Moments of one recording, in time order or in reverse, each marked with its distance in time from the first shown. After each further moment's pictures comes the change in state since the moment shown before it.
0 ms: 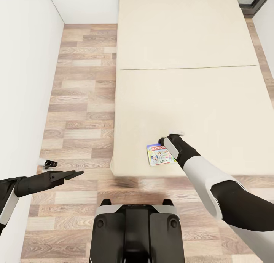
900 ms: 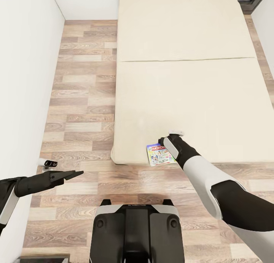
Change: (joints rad) left arm 0.000 0.000 0.000 0.000 0.002 0.000 0.000; right arm 0.000 0.001 0.001 -0.002 -0.002 0.000 0.000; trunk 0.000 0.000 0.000
